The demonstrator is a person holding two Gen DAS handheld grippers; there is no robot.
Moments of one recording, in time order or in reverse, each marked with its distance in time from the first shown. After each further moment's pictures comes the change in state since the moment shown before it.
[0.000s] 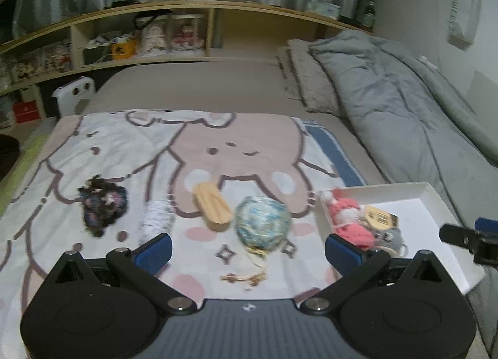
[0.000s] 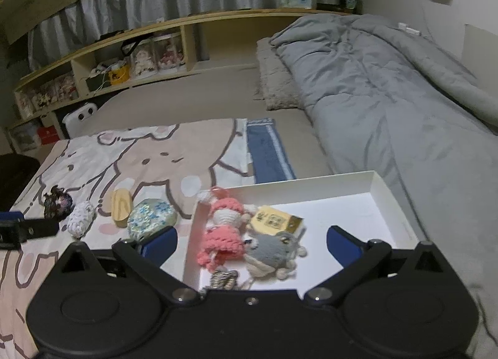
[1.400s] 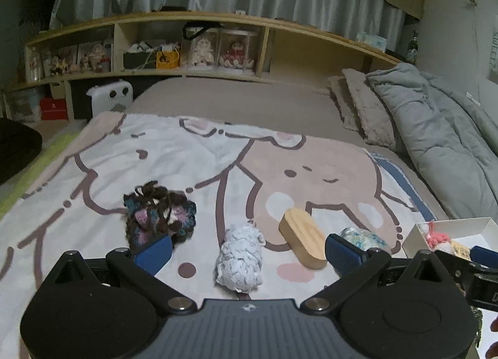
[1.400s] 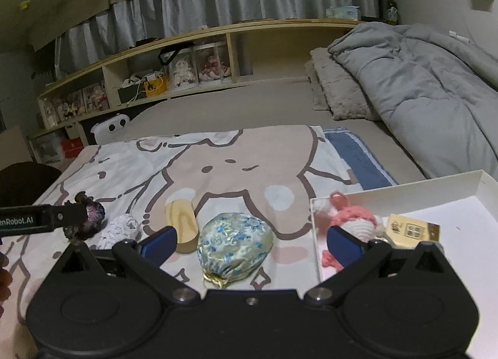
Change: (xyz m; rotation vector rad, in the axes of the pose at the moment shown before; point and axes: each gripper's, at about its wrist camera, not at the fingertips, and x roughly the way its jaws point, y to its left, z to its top) left arm 0.079 0.110 -0.018 -0.085 -0.138 0.055; right arm 0.102 0.125 -0.031 -0.006 -0.138 0.086
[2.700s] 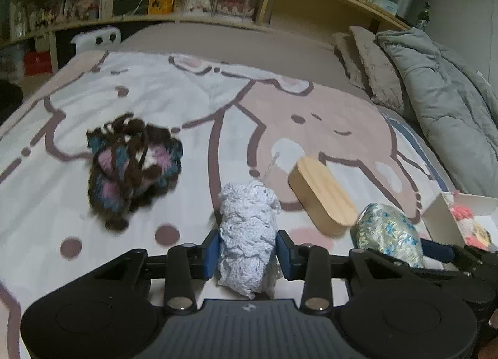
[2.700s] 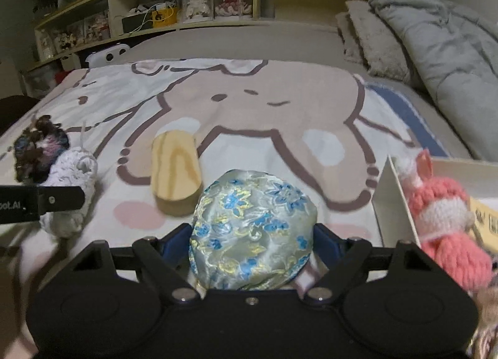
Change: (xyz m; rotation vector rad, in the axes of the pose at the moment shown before) left arm 0.062 0.014 -0.022 -0.045 0.187 -0.048; right arm 0.096 0.034 -0.028 -0.113 0.221 0.003
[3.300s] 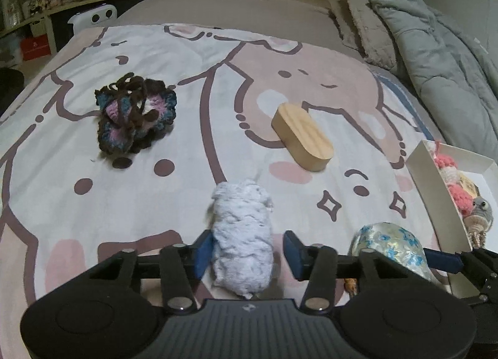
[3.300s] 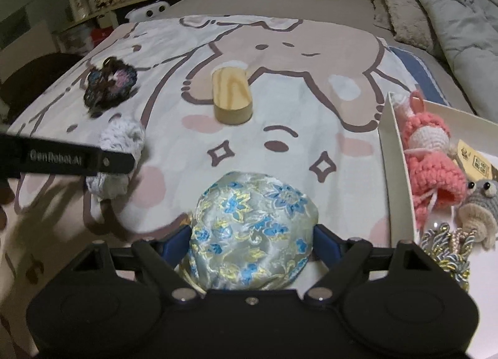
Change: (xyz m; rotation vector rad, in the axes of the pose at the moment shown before) left arm -0.027 -0.019 -0.026 0.037 0.139 0.032; right arm -0.059 0.006 -0.034 -0.030 0.177 0.101
